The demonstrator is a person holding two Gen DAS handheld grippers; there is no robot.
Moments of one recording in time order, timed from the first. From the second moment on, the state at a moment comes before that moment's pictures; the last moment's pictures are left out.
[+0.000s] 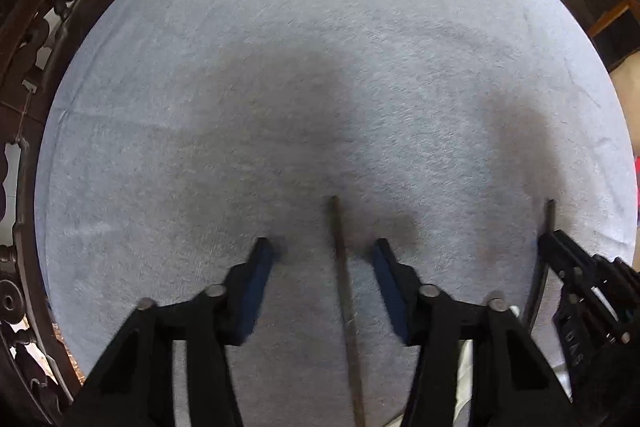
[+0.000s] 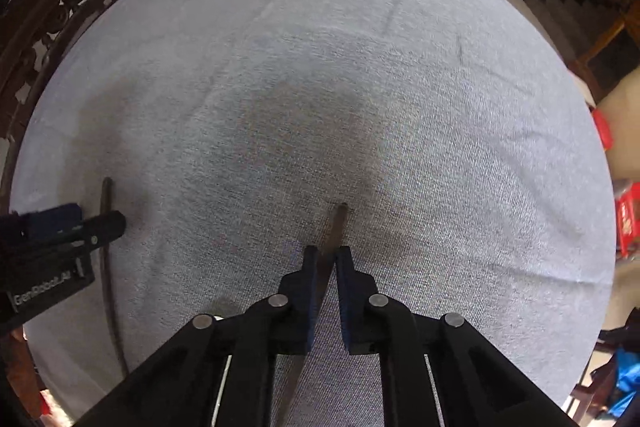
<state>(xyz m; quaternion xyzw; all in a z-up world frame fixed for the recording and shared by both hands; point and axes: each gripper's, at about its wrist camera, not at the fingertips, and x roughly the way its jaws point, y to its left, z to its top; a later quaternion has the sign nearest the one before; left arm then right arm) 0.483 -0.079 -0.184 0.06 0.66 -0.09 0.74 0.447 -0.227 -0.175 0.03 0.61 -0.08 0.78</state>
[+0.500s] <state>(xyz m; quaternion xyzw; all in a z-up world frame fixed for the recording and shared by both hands) 0.435 -0.019 -0.131 0.00 0.54 -0.10 0.83 0.359 -0.263 -0.139 0.15 0.50 -0.04 0.85</state>
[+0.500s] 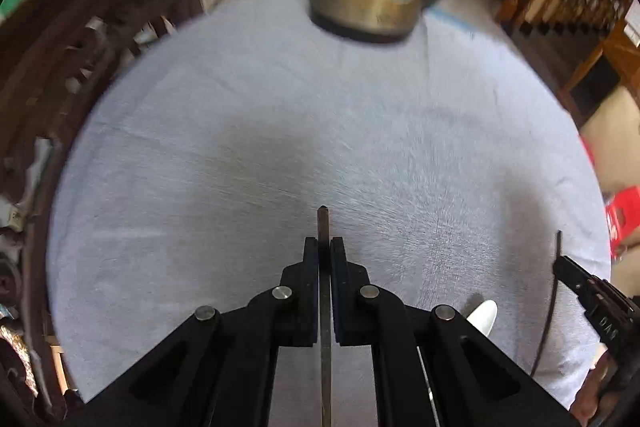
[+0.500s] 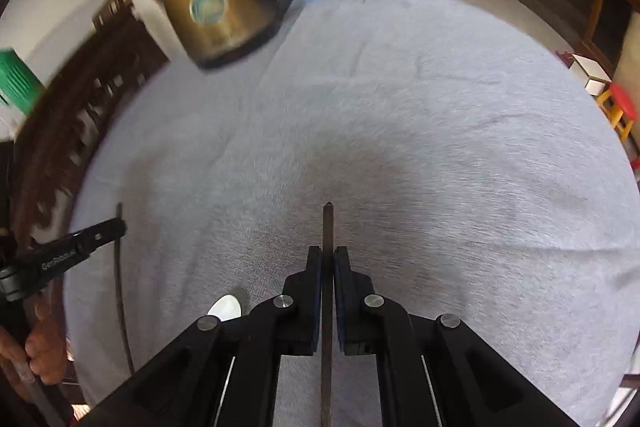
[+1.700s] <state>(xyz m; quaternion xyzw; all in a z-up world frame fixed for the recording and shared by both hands) 0.124 0.043 0.088 -0.10 0.21 -0.13 0.96 0.078 -0.248 0.059 0.22 0.10 -0.05 0.97</state>
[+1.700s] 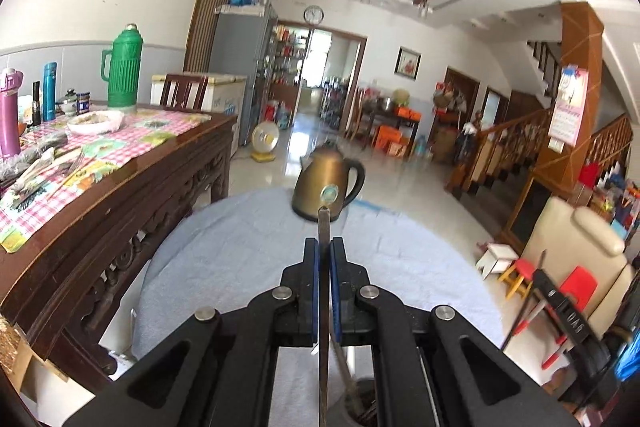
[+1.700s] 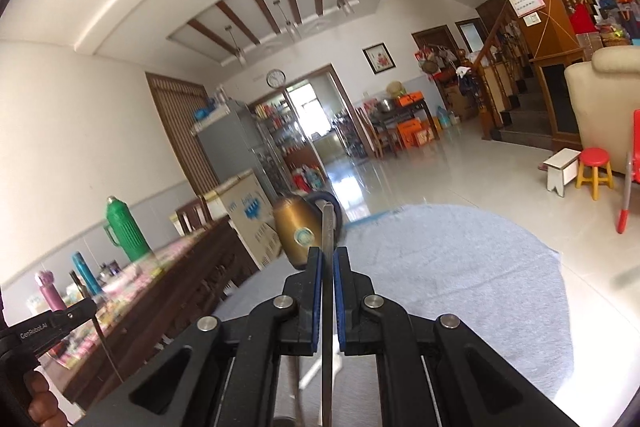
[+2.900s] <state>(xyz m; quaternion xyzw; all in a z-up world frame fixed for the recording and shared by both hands) 0.109 -0.007 0.024 -0.08 0.14 -0.09 0.98 0.072 -0.183 0.014 0.16 0.03 -0.06 0.98</state>
